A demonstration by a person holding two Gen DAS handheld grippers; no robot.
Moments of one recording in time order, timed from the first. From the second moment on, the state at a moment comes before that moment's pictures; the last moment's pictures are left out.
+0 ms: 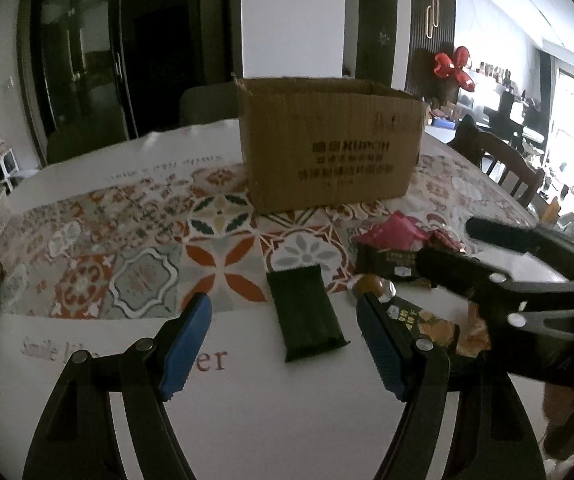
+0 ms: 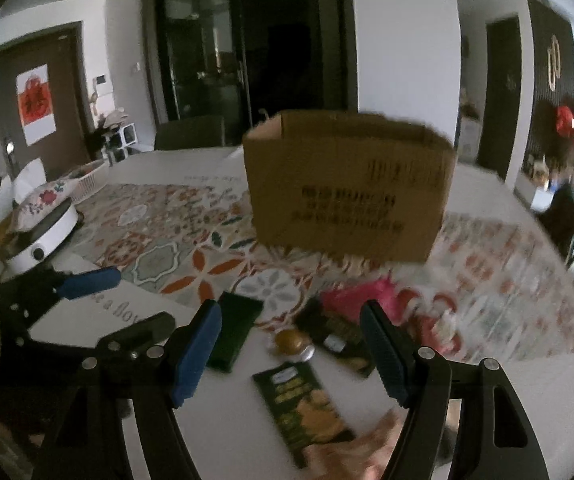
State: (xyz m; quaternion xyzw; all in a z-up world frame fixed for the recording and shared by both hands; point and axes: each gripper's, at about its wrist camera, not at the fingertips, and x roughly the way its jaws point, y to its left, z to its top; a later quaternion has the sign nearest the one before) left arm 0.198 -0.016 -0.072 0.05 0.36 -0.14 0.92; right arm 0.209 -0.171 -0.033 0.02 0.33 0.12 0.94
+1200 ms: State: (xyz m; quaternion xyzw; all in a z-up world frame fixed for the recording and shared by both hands) left arm 0.242 -0.040 -0.134 0.05 0.42 -0.15 0.89; right arm 0.268 -0.175 -0.112 0.13 0.45 0.08 0.88
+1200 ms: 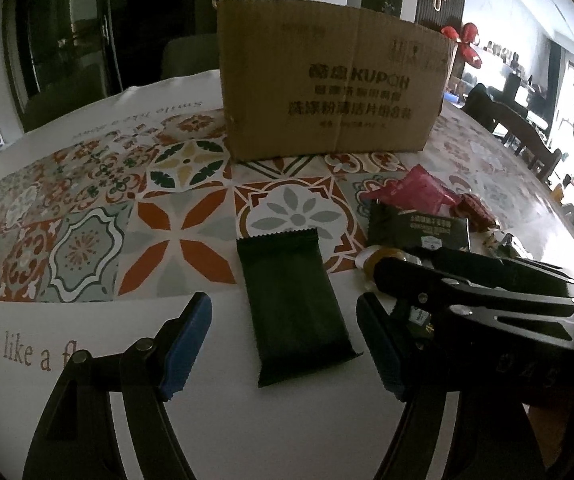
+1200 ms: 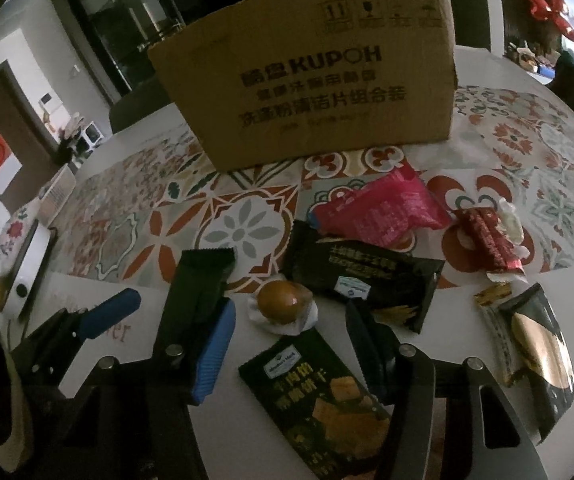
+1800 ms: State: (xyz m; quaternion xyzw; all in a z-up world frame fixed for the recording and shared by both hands) left arm 0.248 -0.041 -0.143 0.05 0.43 -0.14 0.89; right arm 0.276 -0.165 -0.118 0.10 0.44 0.08 0.89
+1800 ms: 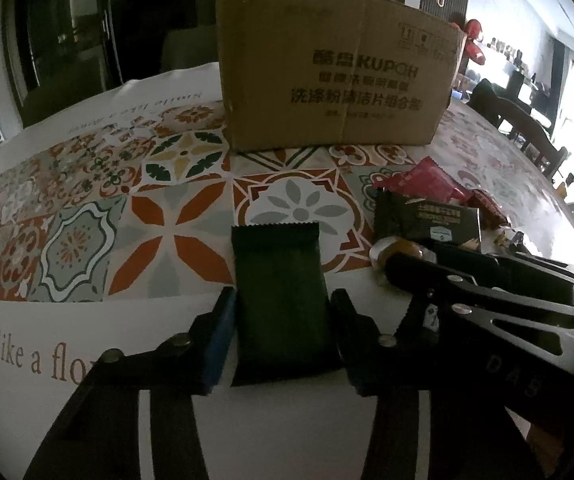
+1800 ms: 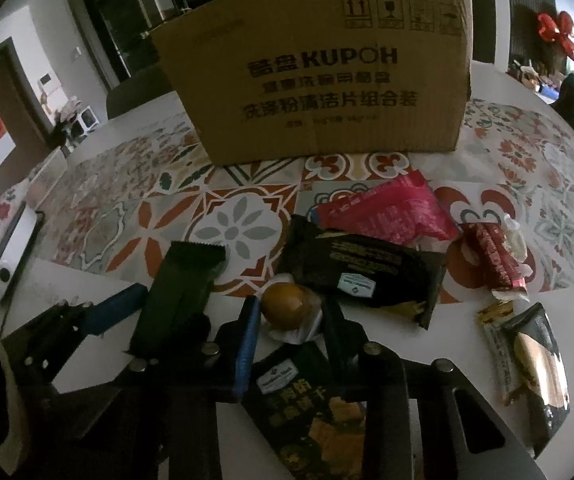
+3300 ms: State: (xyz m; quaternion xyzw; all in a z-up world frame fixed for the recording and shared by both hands) left arm 0.186 -0.037 -0.007 0.04 0.27 -0.13 0.95; right arm 0.203 -0.197 0.001 0.10 0.28 0.09 0.95
